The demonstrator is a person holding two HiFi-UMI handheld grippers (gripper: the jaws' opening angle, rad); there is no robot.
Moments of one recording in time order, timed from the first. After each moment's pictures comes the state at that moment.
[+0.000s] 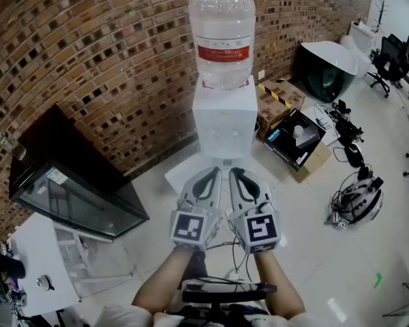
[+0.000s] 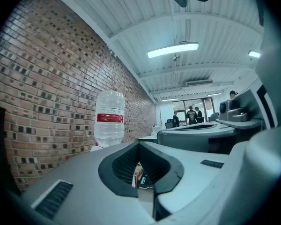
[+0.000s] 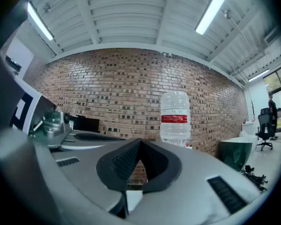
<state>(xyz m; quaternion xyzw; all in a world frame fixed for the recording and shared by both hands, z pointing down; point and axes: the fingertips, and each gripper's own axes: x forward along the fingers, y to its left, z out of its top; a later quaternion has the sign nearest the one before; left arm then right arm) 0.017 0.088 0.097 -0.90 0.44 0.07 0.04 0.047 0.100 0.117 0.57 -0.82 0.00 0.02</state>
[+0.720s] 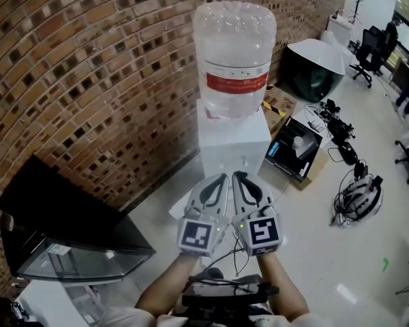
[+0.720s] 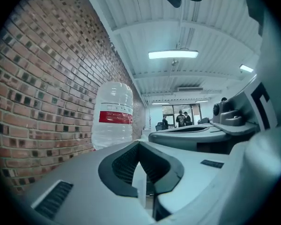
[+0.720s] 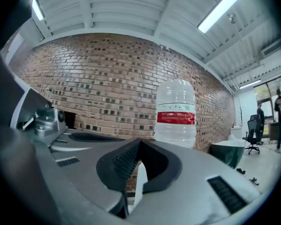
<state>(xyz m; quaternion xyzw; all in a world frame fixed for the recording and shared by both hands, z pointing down) -0.027 -0.082 0.095 -0.93 0.36 0.09 0.03 -0.005 -0.078 0.118 0.63 -0.78 0.00 0.03</state>
